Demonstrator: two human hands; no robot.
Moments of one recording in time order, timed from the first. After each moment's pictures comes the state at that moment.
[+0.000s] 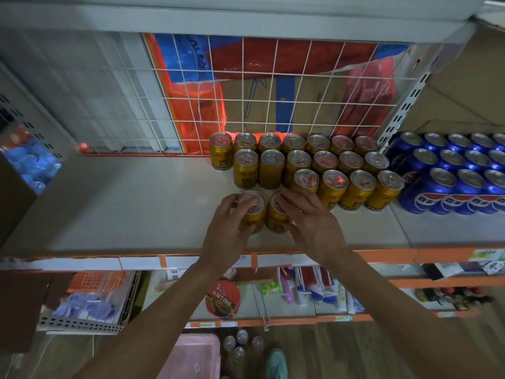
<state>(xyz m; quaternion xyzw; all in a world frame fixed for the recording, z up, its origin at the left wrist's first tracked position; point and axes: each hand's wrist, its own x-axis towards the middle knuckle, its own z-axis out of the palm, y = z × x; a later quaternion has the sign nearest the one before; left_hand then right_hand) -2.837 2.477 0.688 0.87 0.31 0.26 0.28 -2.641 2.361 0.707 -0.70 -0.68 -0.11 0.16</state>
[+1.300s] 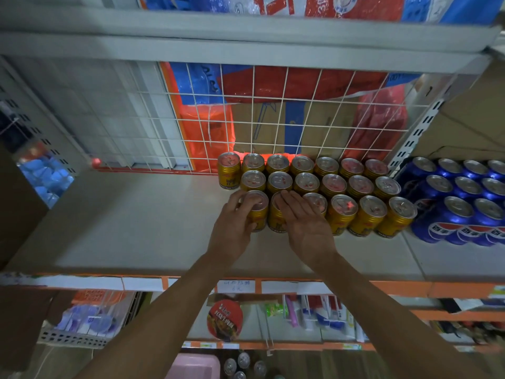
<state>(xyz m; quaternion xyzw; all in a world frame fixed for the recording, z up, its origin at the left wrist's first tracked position) -2.802 2.526 0.694 0.87 0.32 0.28 0.24 -2.626 2.421 0.686 -0.73 -0.65 -0.18 0.13</state>
